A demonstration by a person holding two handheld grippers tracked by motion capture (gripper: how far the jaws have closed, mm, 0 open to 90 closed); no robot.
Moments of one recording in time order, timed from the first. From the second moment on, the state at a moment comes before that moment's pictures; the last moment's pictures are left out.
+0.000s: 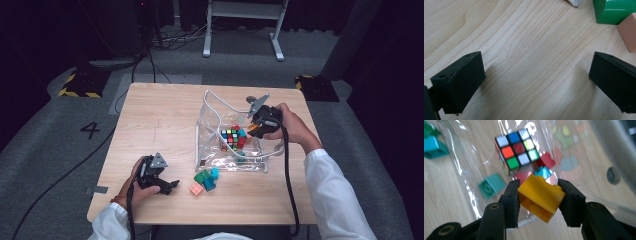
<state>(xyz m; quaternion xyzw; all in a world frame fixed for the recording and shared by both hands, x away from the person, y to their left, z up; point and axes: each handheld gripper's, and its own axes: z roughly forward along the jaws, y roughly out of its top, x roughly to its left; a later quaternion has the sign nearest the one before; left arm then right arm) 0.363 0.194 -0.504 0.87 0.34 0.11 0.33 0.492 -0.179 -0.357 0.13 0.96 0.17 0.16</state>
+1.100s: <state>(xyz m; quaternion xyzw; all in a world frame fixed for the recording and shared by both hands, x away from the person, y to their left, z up) 0.363 0.194 -0.504 0.87 0.34 0.11 0.33 0.457 -0.238 -0.332 0.17 0.92 0.28 0.20</state>
